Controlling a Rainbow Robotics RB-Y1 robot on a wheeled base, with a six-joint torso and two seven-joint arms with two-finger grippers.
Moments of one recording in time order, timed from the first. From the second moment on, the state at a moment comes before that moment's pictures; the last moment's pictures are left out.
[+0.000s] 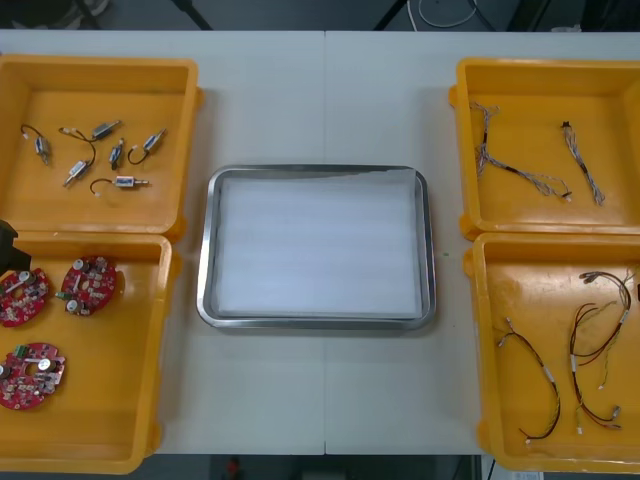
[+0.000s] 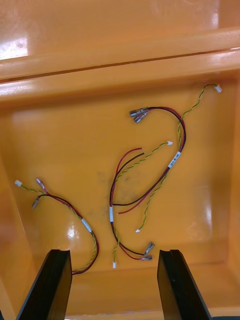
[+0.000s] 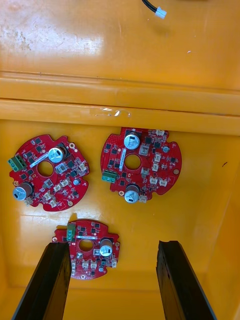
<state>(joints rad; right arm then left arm) -0.02 -0.78 -0.45 -2.30 -0.93 1.92 1.16 -0.13 0.85 0.33 -2.12 0.89 1.84 -1.25</state>
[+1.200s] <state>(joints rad) -0.02 -0.78 -0.45 -2.30 -0.93 1.92 1.16 -0.13 0.85 0.33 -2.12 0.89 1.84 -1.25</state>
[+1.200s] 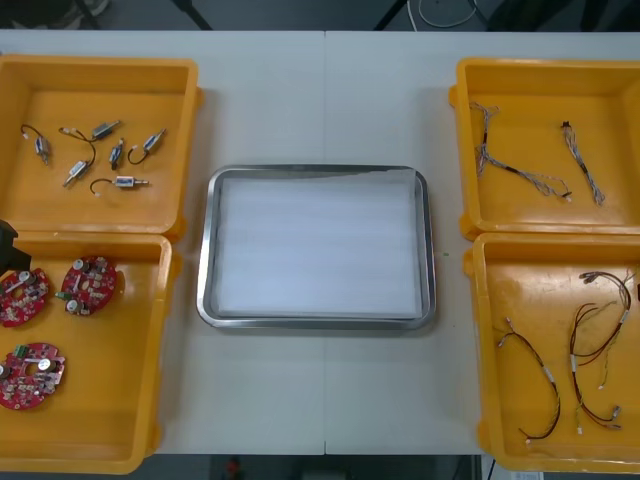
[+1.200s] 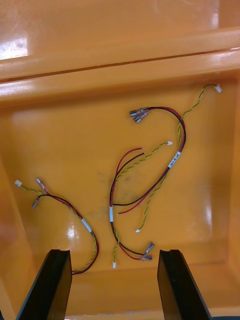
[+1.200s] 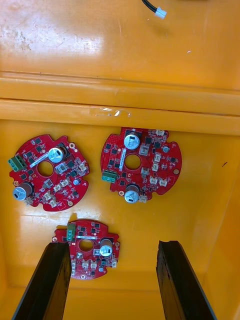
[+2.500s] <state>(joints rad) -0.06 -0.78 -0.45 -2.30 -0.93 1.92 1.16 -0.12 0.85 0.34 -2.11 0.92 1.87 -1.25</state>
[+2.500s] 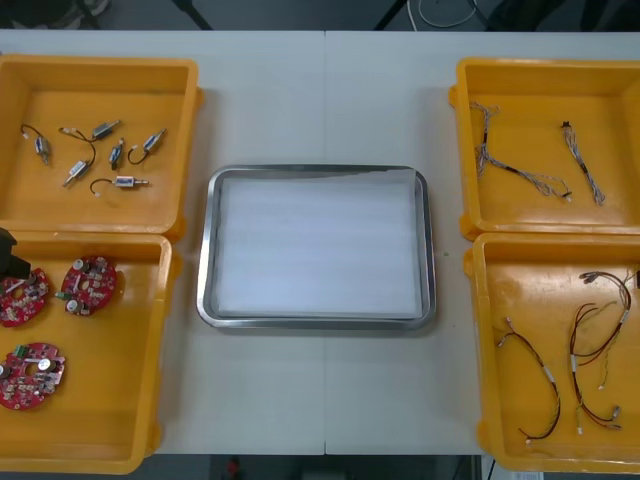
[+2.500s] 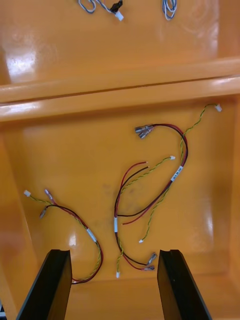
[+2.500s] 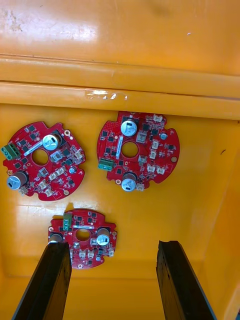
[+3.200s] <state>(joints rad) -0.02 -0.78 -0.46 -2.08 -0.84 1.78 1.16 -0.05 0.96 0.36 -1.93 1.01 1.61 -1.46</state>
